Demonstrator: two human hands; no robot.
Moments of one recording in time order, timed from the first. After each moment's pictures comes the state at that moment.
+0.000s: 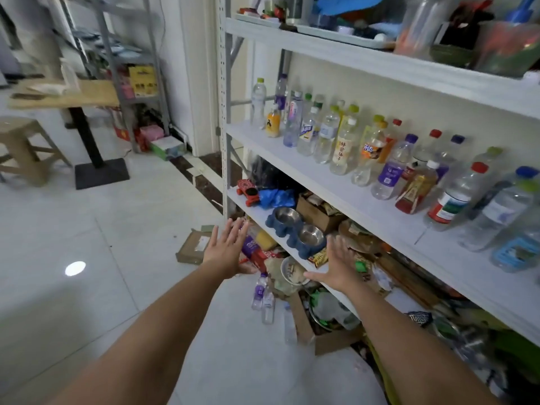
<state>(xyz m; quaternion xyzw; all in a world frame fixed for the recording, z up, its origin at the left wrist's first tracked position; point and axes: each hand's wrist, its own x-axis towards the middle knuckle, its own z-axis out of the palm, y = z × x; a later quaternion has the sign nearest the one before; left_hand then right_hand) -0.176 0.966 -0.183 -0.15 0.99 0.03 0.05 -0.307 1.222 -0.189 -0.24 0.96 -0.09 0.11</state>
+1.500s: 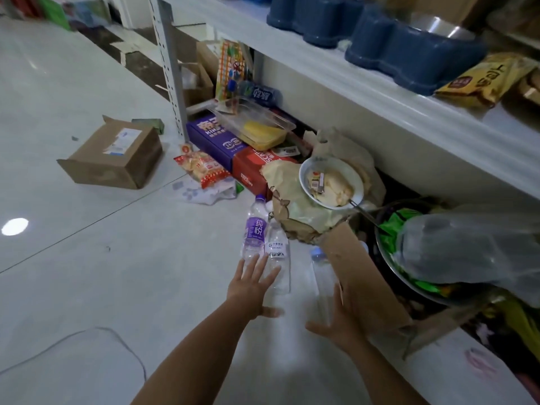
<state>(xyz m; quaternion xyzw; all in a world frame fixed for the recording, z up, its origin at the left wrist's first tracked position) -0.405 0.950 -0.987 0.01 0.98 0.05 0.22 -0.446 1.185 -1.009 -0.07 0.94 -0.18 0.27</state>
